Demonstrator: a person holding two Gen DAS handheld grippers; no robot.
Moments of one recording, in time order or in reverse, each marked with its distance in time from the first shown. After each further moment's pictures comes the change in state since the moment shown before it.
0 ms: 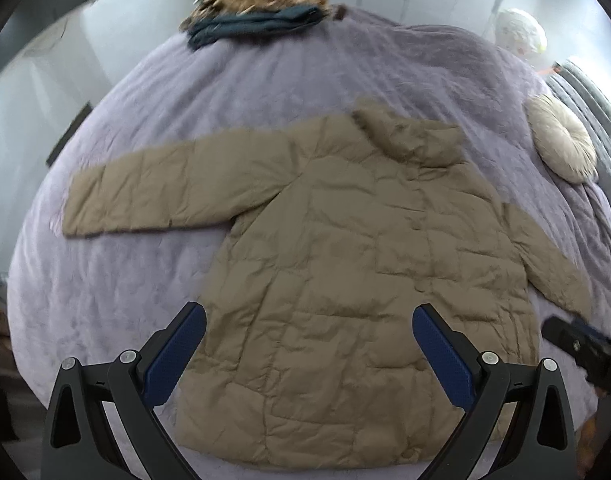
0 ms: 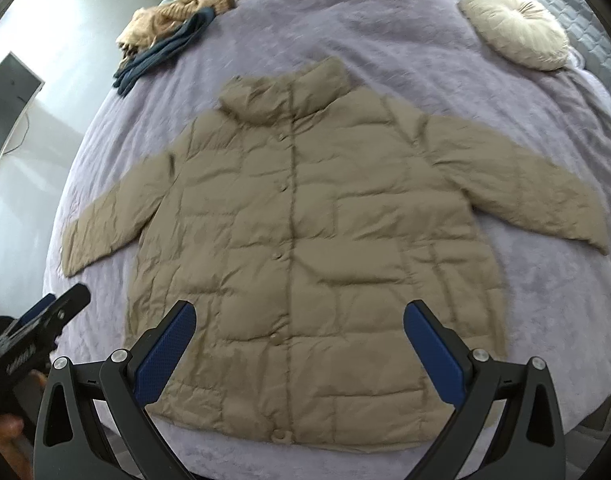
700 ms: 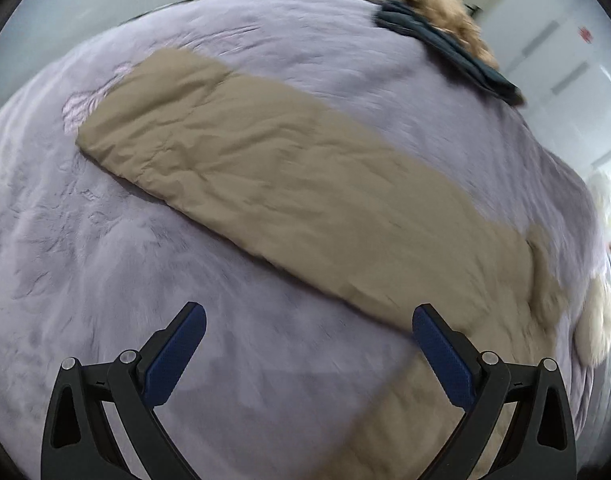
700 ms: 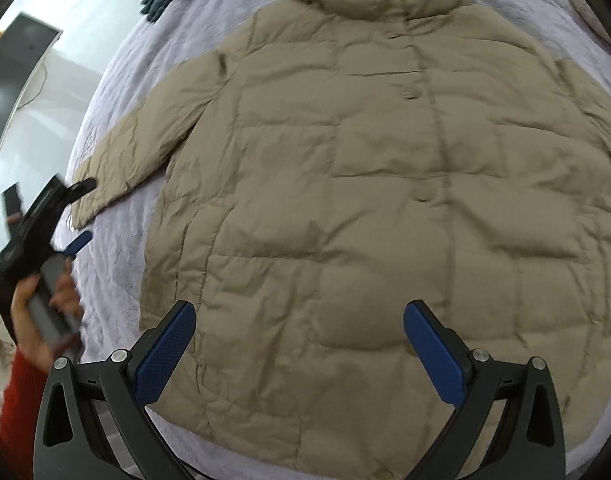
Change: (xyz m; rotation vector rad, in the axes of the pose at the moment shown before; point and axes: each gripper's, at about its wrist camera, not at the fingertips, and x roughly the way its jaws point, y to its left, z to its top) left arm 0.159 0.252 0.035 -0.562 -0.043 -0.047; right arm 0.134 0.084 -0.025 -0.069 0.206 0.139
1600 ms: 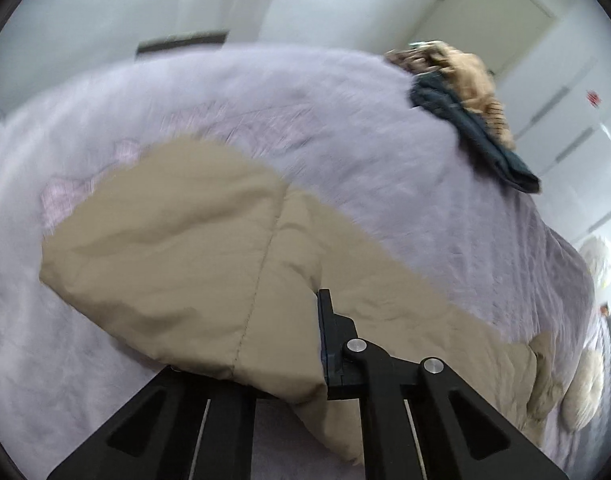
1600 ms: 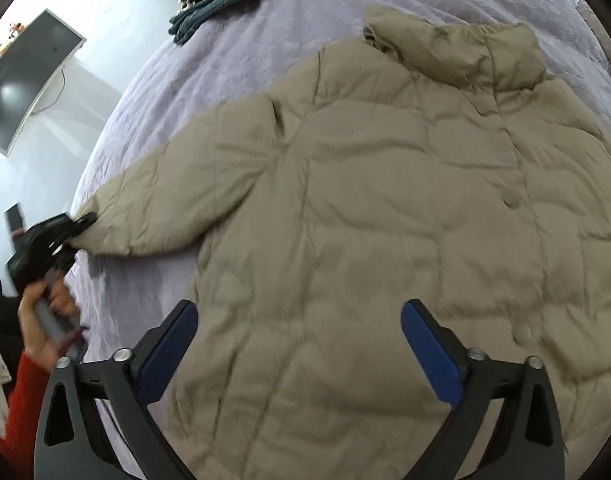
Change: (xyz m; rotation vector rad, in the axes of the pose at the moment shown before) left arm 0.012 0.041 0.099 -0.042 -0.215 -0.061; right arm 0.046 0.059 0.076 -0.058 -0.168 0.033
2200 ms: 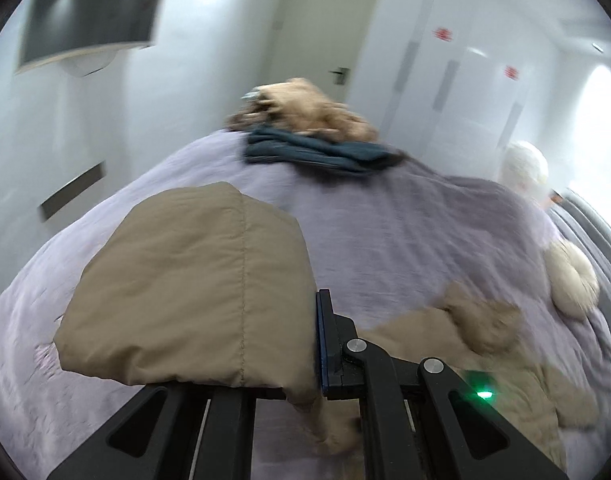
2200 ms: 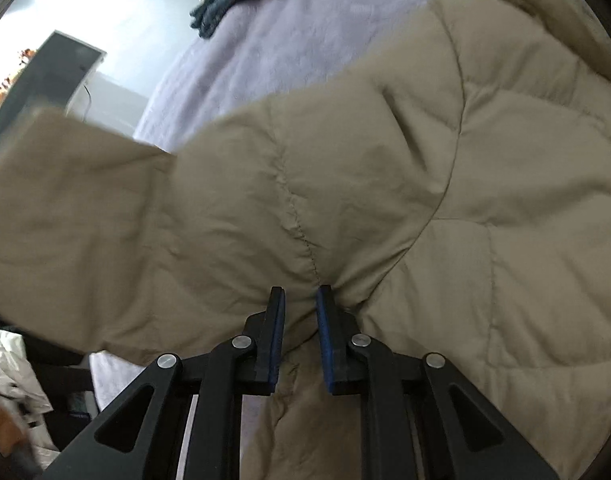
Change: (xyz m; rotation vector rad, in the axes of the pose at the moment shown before) left arm -0.117 -0.151 -0.024 0.482 -0.166 -0.222; right arm 0.122 0.047 0.059 0.044 0.036 0.209
